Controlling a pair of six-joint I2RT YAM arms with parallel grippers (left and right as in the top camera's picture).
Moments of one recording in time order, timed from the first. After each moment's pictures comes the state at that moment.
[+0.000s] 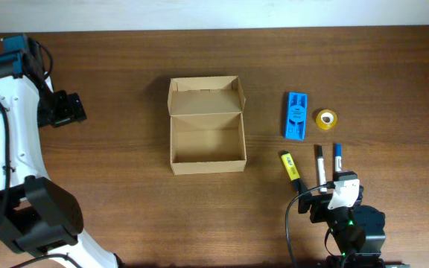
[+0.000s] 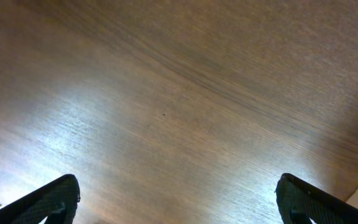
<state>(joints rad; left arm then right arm) 0.29 1.89 1.85 -1.44 -0.16 -0.13 -0.02 0.10 0.14 -0.47 -0.16 -0.01</state>
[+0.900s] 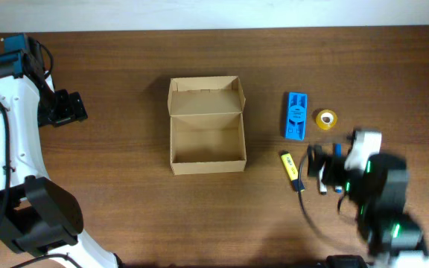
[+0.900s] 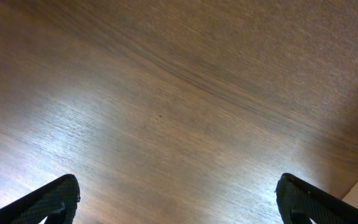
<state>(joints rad) 0.29 1.89 1.85 -1.43 -0.15 -0.12 -0.02 0.84 0.79 -0.65 -0.12 0.18</state>
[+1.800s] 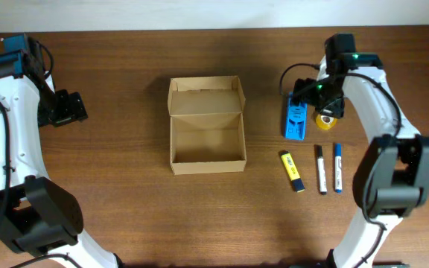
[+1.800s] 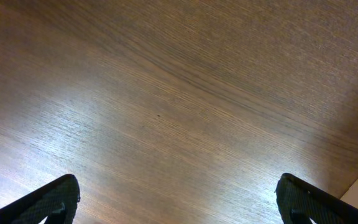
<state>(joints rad) 0.29 1.89 1.85 -1.43 -0.15 -0.12 -0.01 2.06 1.68 -1.03 -0.13 0.27</state>
